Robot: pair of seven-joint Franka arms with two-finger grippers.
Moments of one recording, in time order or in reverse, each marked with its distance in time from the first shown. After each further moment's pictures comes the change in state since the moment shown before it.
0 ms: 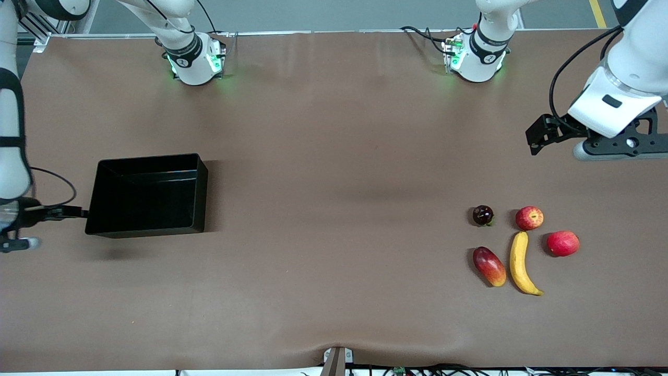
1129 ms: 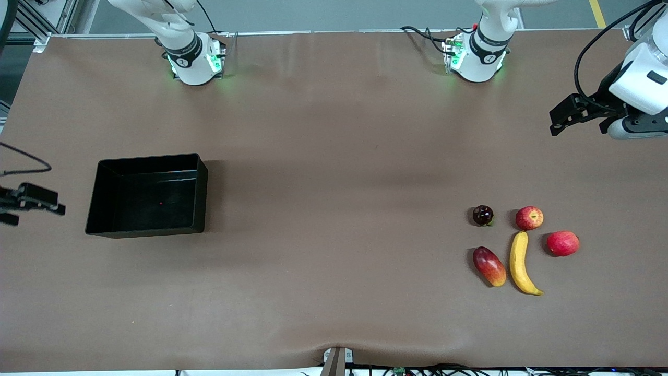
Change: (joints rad) left arm -0.201 -0.118 0.335 -0.110 -0.116 -0.004 0.087; right arm 0.250 -0.168 0.015 0.337 0.000 -0.311 0.167
